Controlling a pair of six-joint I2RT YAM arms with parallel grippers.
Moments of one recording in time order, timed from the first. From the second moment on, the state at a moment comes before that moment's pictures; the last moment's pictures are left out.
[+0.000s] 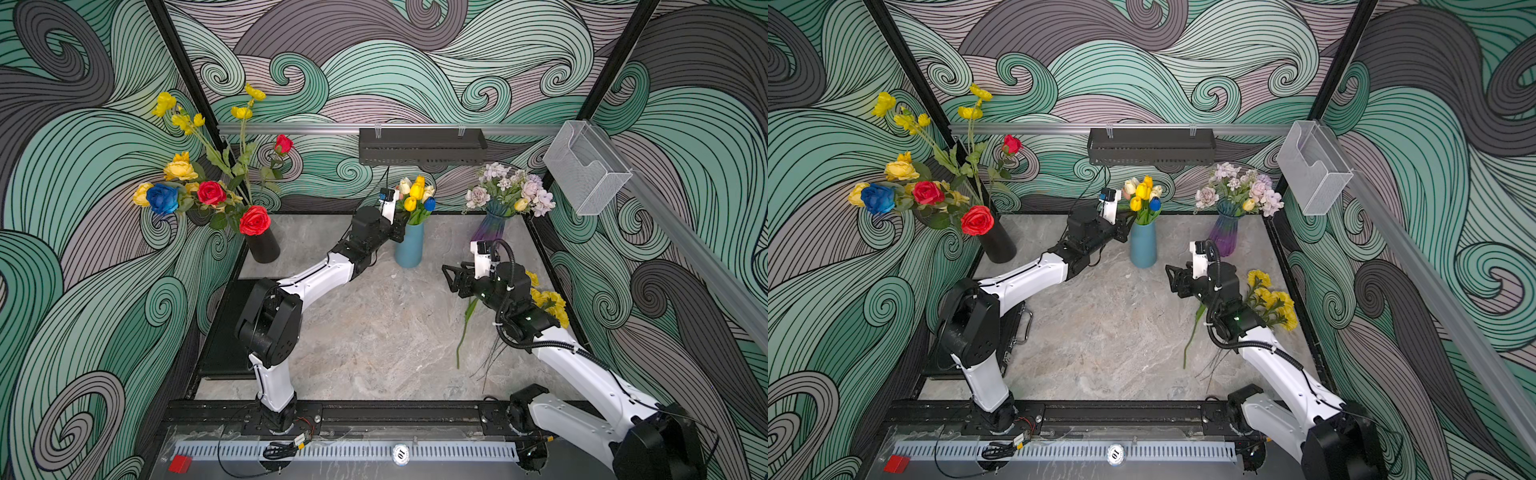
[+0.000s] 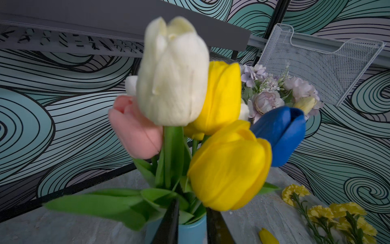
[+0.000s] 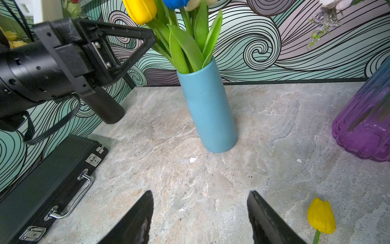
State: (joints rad) left arm -0.56 1.81 1.37 0.33 0.11 -0.17; right arm 0.39 1.02 0.64 0.06 -0.14 0.27
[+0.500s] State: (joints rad) left arm -0.57 1.86 1.46 0.30 0.16 -0.17; right arm 0.39 1.02 0.64 0.06 -0.15 0.27
